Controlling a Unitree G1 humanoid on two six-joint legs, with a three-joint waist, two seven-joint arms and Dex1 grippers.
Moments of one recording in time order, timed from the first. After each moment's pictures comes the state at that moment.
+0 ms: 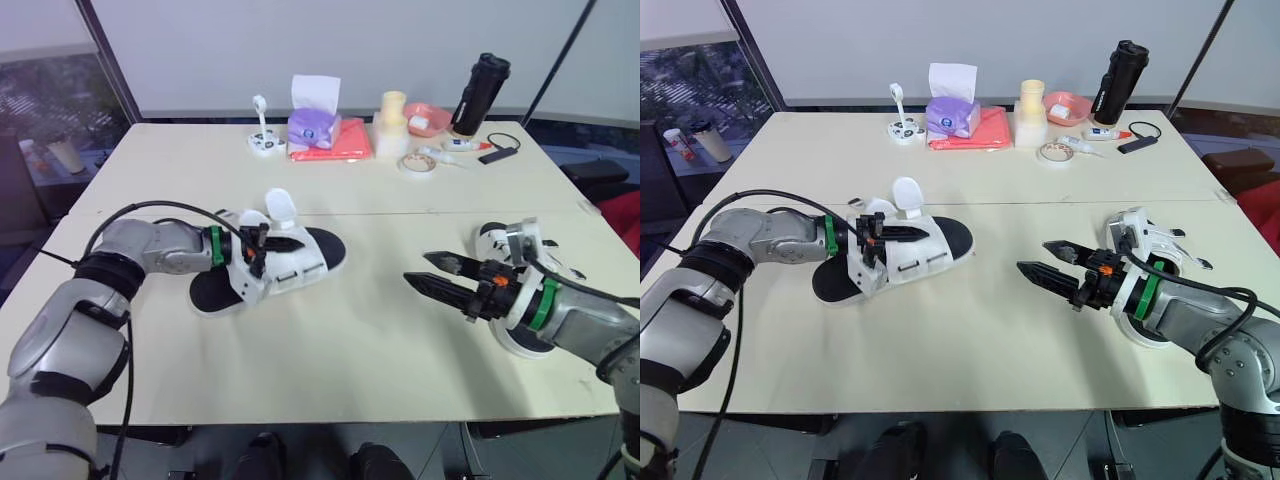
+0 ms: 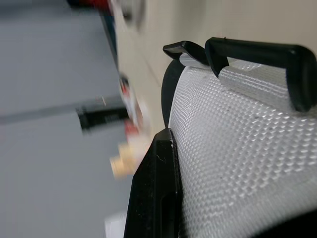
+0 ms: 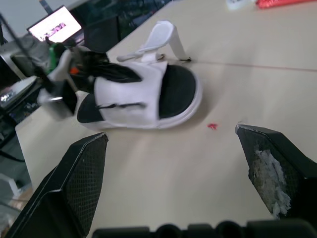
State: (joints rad) left arm -1.09 0.75 -0.62 0.81 1.00 -1.30 0.20; right arm -0.21 -0.79 -0.32 -0.37 1.04 0.90 0.66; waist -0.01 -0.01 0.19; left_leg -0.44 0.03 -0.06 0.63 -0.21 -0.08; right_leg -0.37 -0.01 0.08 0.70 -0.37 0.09
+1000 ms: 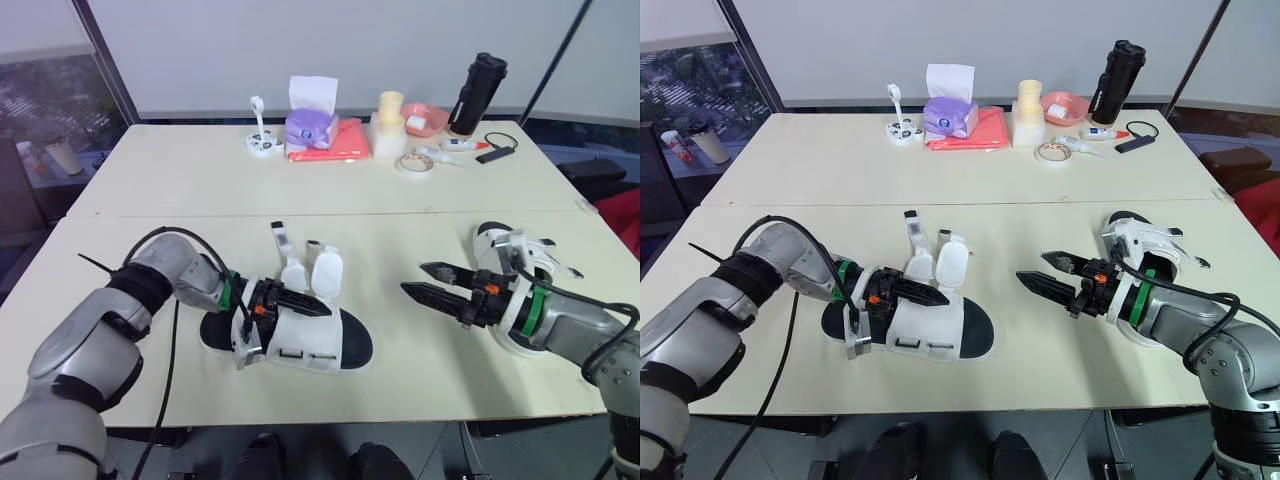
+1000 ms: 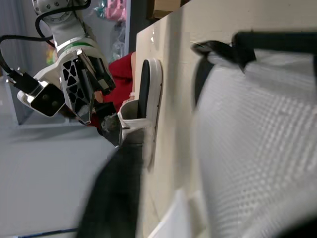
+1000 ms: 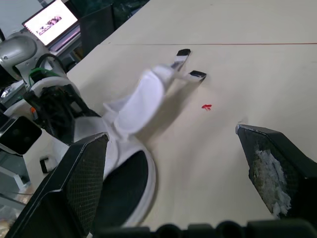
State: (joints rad) left arm -1.05 0.69 -0.75 0.73 1.34 -1.51 0.64; right arm -0.20 -0.75 -0.28 -0.35 0.96 0.89 0.69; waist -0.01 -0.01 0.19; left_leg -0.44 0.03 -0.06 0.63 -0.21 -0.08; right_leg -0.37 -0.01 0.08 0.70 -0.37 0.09
